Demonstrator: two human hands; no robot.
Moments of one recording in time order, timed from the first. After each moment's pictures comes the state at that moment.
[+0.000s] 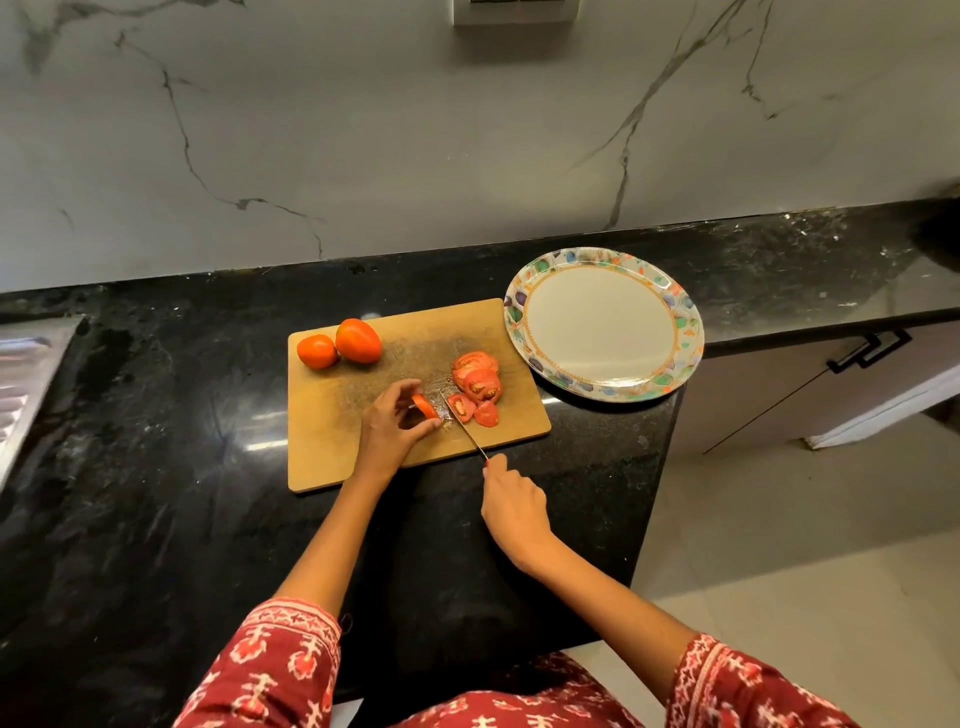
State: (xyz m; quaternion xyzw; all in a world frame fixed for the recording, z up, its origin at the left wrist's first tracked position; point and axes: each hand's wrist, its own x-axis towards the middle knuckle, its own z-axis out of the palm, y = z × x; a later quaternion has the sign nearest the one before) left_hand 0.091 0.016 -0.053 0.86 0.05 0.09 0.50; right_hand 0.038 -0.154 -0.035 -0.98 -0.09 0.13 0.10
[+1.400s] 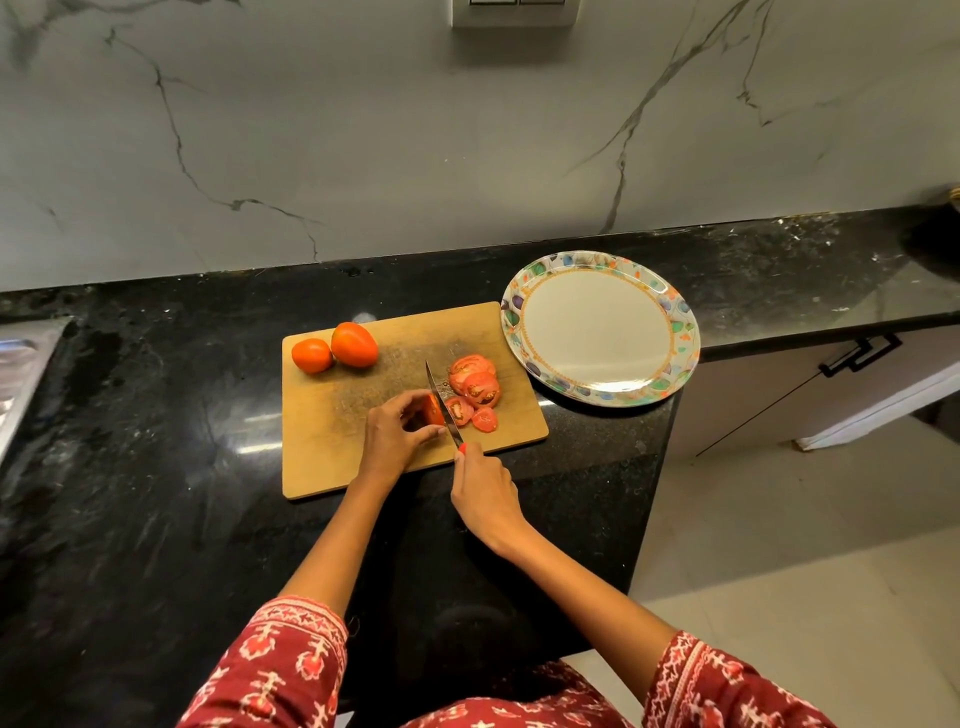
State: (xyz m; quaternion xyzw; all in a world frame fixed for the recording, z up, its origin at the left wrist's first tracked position) left_hand 0.098 0.010 -0.056 0.89 0.04 0.09 0.45; right_hand 0.050 -0.128 -0.007 -0.94 -0.04 0.17 0.29
